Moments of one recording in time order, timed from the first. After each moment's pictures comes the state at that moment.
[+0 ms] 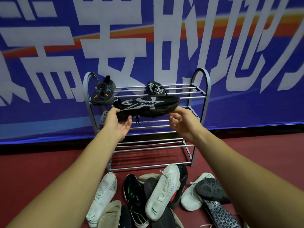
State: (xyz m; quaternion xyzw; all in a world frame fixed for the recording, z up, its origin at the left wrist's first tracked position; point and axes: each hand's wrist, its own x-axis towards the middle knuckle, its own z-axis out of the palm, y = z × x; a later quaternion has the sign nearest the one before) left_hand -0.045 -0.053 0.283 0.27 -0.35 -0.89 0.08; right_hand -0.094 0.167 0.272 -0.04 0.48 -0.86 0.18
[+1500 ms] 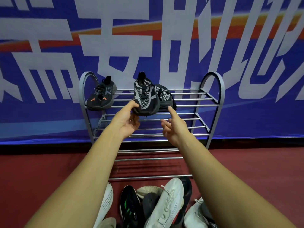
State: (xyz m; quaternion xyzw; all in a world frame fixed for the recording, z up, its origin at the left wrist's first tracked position) left_hand -0.131 -0.062 0.279 0.20 -0.50 -0.84 0.04; right_hand -0.168 0.102 0.251 0.12 0.54 -0.82 0.14
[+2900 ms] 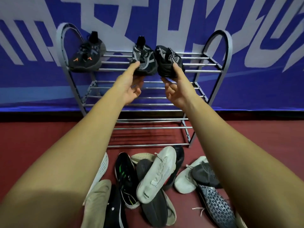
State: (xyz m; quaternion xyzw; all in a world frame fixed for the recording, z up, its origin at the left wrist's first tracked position) left_hand -0.169 -0.043 0.253 0.18 -0.54 -0.82 0.05; right_hand -0.200 0.128 0.246 0.05 0.52 -0.84 0.15
